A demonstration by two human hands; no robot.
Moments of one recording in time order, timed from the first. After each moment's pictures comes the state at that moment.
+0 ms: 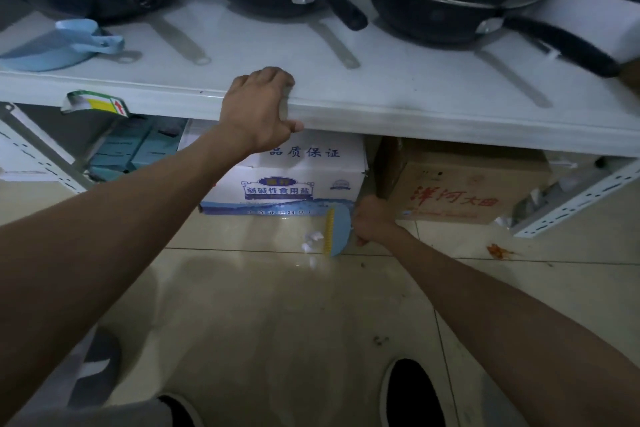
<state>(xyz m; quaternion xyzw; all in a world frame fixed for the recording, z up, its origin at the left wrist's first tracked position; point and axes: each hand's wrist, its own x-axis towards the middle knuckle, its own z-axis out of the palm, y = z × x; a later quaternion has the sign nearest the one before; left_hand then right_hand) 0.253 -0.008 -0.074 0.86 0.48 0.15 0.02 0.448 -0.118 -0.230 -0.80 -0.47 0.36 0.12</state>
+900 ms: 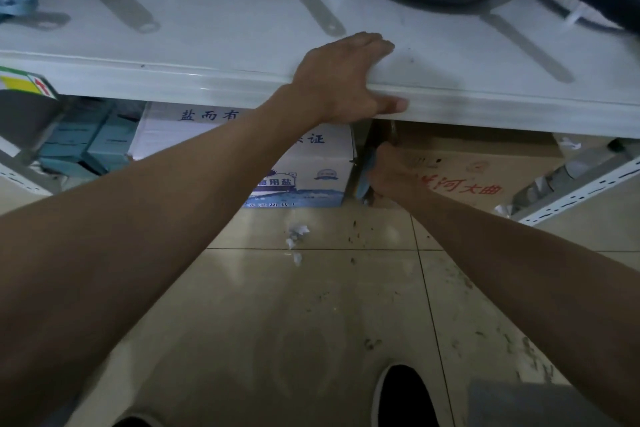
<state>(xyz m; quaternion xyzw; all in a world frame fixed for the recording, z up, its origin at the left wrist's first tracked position) 0.382 -0.004 -0.080 0.92 0.37 0.13 0.08 0.502 -0.073 -0.208 -0.84 -0.49 0.21 0.11</state>
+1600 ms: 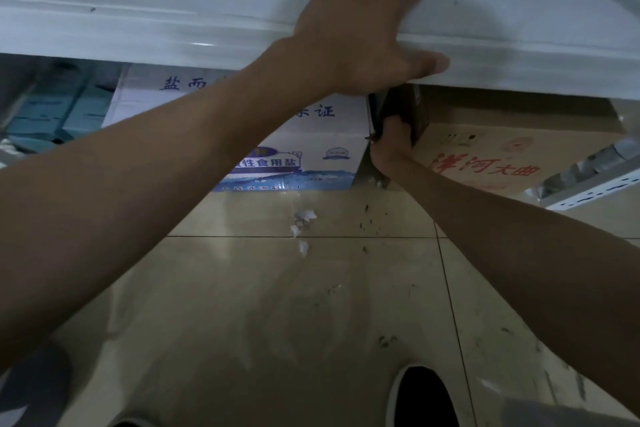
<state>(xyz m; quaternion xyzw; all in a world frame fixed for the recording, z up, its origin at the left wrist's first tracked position) 0.382 0.004 -0.096 0.92 0.35 0.15 -0.01 0.501 -0.033 -0.260 -0.84 -0.46 0.19 0.22</state>
